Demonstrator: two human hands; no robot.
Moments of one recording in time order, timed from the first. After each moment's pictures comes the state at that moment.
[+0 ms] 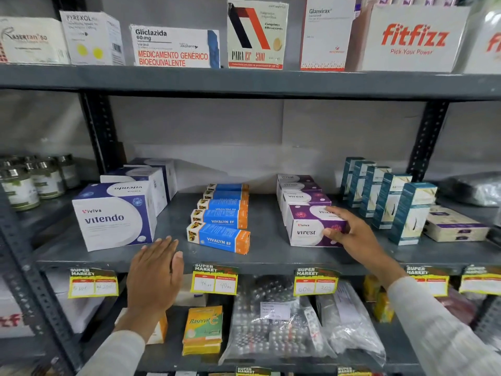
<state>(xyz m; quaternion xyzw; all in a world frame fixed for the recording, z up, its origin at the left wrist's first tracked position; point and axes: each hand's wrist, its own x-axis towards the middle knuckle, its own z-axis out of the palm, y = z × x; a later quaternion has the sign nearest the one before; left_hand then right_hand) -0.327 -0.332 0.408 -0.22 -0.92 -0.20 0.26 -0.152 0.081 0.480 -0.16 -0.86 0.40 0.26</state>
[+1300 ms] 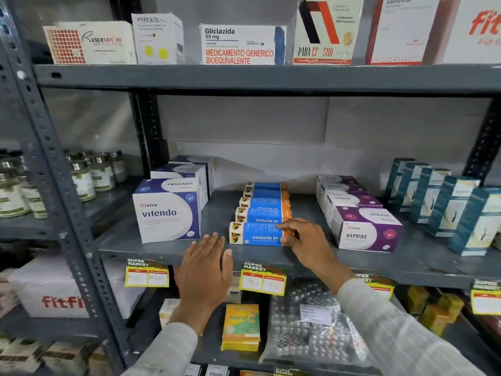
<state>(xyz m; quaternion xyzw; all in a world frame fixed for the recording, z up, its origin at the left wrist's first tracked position) -0.330 -0.338 0.404 -0.22 -0.91 -0.22 0.25 -0.265 -0.091 0.461 -0.06 -0.91 0.33 0.25</state>
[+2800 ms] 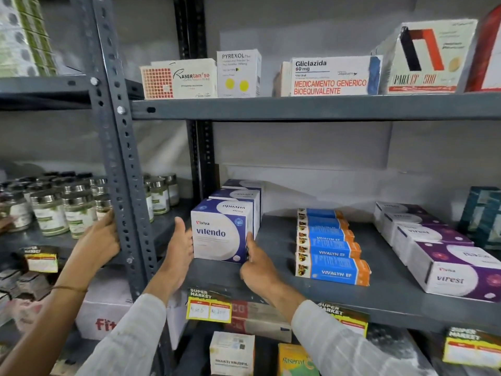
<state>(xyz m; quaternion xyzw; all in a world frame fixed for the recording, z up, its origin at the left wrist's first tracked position) -0.449 -0.491 0.500 -0.10 -0.66 -0.75 -0.04 -0.365 -0.323 0.490 -0.05 -0.83 0.55 0.06</state>
